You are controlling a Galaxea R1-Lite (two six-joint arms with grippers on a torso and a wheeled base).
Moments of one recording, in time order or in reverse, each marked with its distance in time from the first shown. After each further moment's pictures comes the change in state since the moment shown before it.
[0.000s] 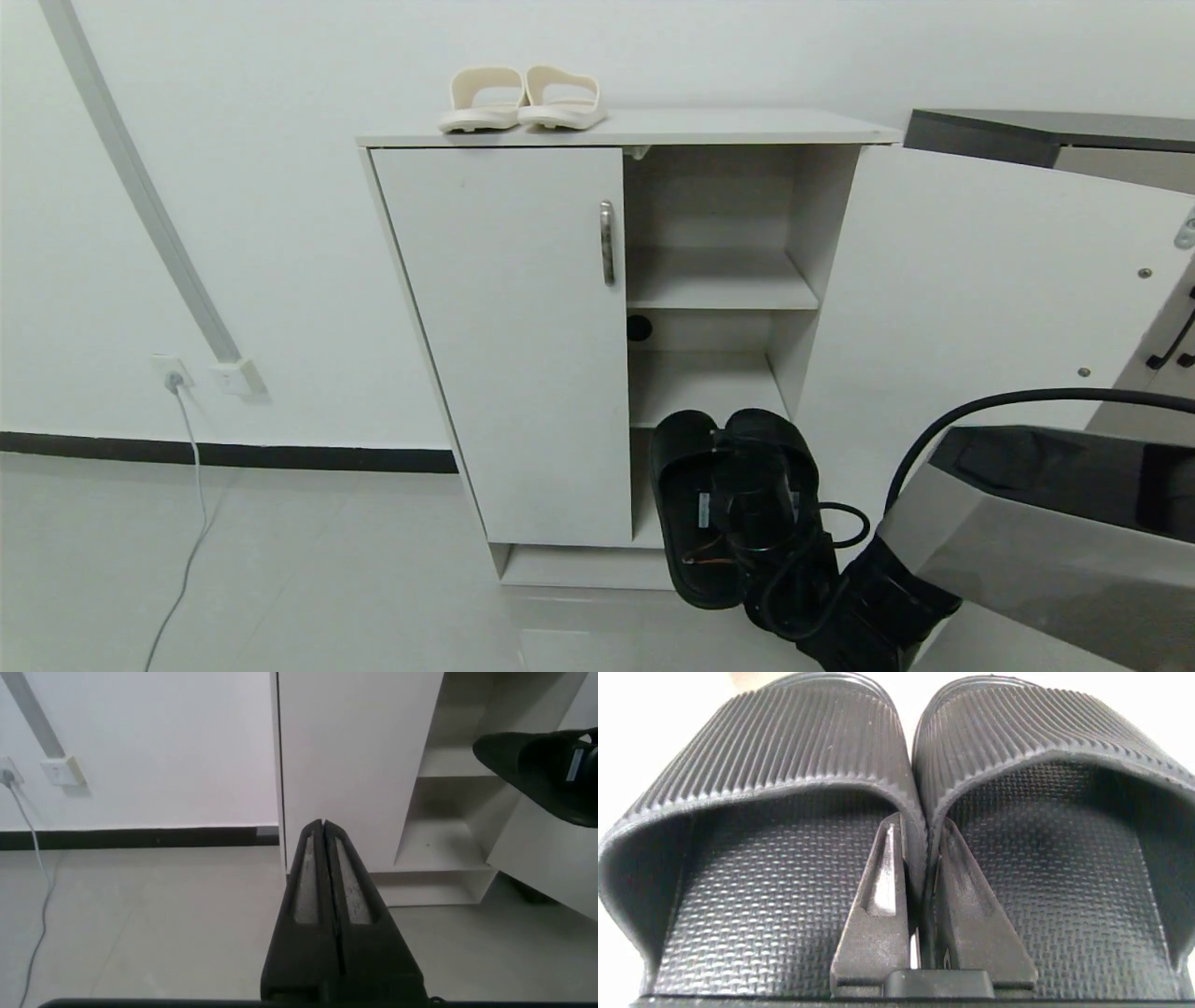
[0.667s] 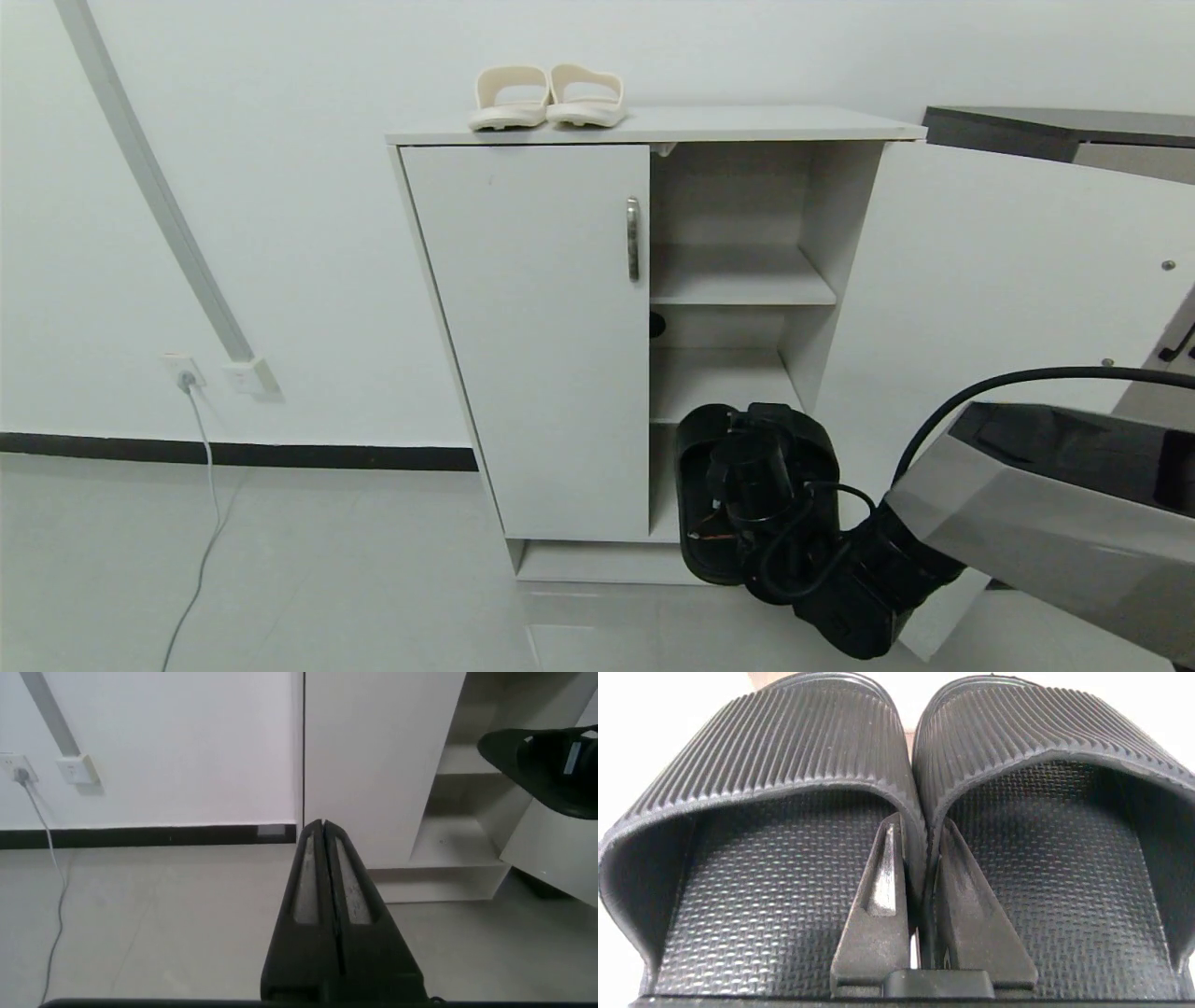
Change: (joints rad) left arm 0.001 0.000 0.000 0.000 -0.001 0.003; right arm -0.025 -0.013 -0.085 0.190 -0.088 0.083
